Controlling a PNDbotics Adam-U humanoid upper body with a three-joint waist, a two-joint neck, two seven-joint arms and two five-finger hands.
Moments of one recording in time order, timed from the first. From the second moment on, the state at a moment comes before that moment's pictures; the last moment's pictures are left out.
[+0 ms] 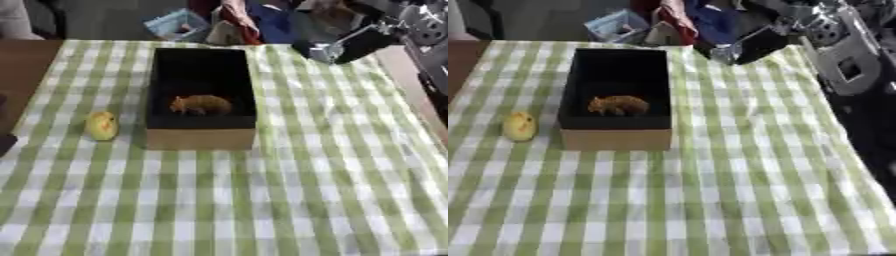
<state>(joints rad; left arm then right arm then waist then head) -0.32 0.74 0.02 -1.66 -0.14 -0.28 -0.34 -0.78 -0.67 0.17 -1.56 0.27 -0.47 0.45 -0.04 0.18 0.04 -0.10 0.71</state>
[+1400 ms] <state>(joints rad) -0.74 0.61 -0.19 -1.09 -0.72 -0.51 -0.27 -0.70 -0.68 0.19 -1.77 0.09 -0.40 0.52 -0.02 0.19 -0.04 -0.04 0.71</state>
